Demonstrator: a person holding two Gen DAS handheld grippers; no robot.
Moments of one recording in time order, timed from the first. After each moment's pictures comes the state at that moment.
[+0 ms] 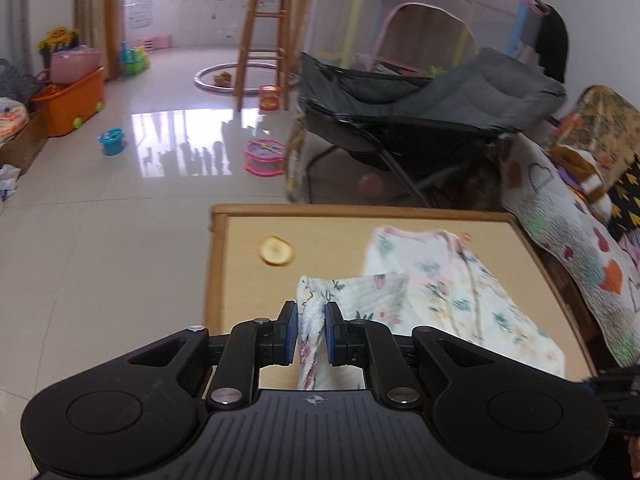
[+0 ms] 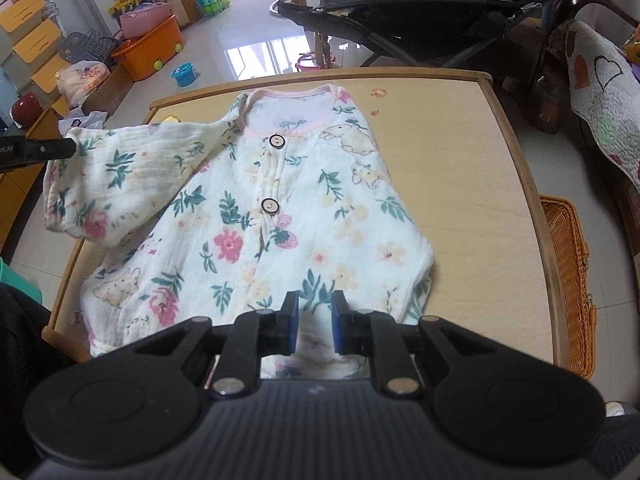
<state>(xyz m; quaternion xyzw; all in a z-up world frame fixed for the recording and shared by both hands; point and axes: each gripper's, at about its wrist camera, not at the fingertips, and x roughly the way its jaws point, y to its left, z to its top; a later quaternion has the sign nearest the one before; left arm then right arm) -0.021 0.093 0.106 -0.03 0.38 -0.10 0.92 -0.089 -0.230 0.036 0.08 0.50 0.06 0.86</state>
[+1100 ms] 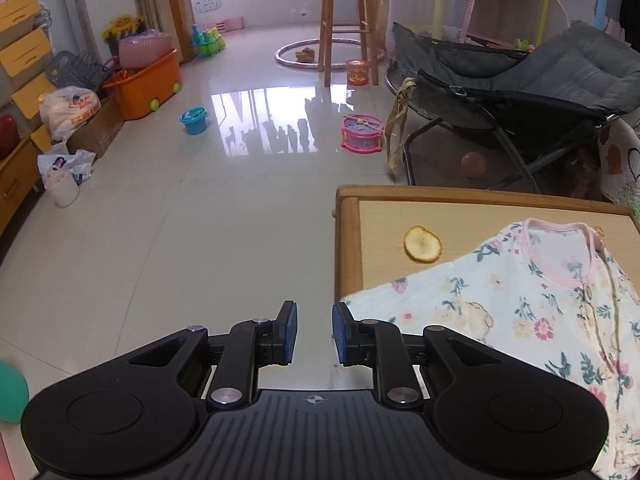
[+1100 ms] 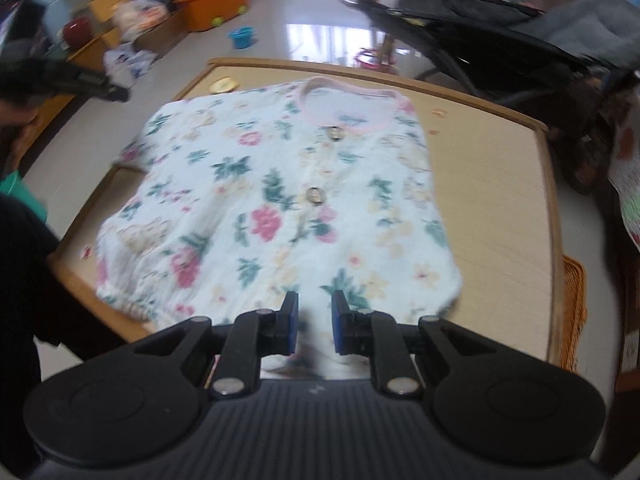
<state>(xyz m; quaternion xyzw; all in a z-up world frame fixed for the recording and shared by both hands) 0.026 0.150 0.083 0.02 0.42 0.01 0.91 -0.090 -0.205 0.044 -0.04 0.50 0.15 0.85</state>
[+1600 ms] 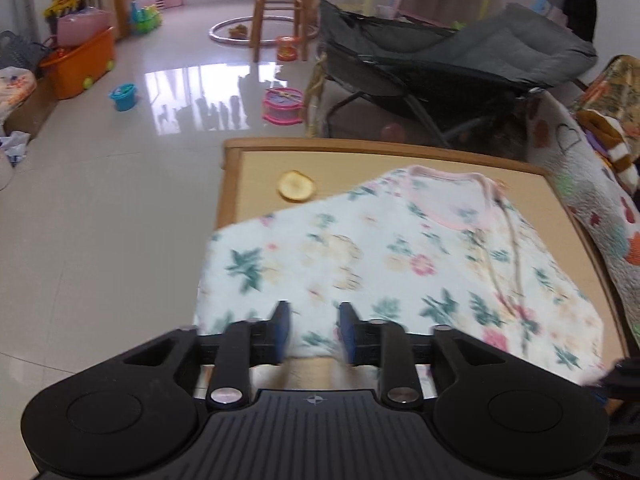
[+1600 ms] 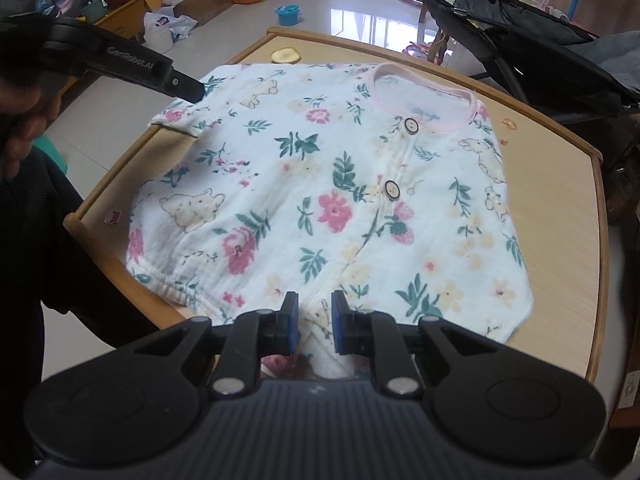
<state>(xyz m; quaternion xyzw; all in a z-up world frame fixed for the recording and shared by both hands) -0.016 0.077 0.056 -0.02 0.44 -0.09 0.89 -0.088 -0.163 0.033 -0.09 0.51 0.20 0.83</state>
